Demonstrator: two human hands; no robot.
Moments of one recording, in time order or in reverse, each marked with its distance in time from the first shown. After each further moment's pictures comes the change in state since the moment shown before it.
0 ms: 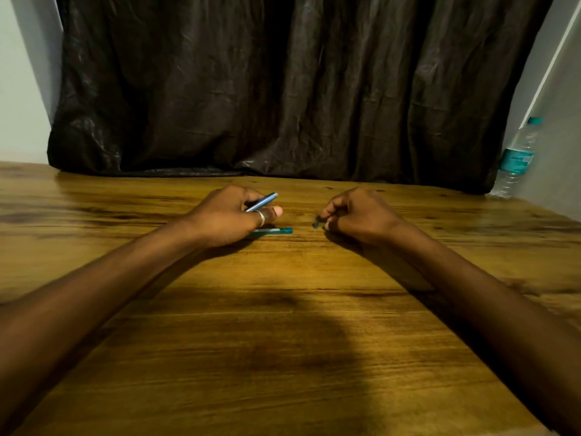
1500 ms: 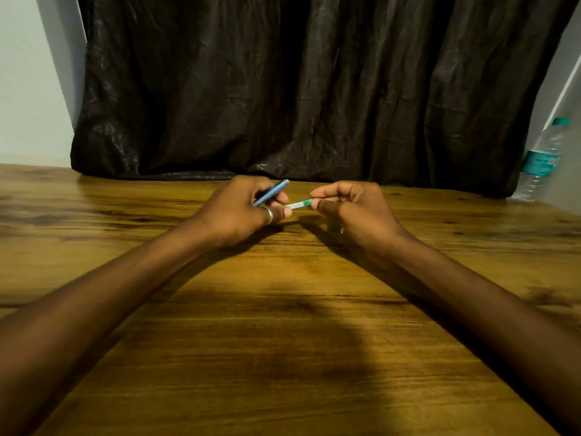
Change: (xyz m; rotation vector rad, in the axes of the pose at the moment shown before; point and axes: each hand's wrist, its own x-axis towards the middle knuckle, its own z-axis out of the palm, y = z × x) left_hand -0.008 0.005 -0.012 -0.119 0.106 0.094; right_hand -0.014 -0.046 0.021 0.875 0.142 0.073
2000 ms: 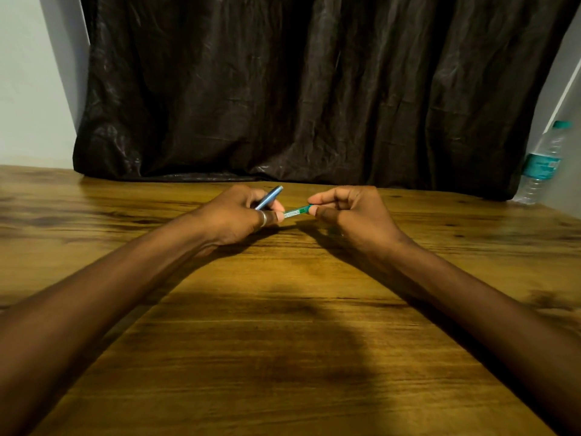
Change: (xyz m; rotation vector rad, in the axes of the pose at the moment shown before) left_hand 0.009 -0.015 0.000 -0.209 -0.109 -0.194; right_hand 0.003 0.007 0.002 -0.074 -0.021 -0.036
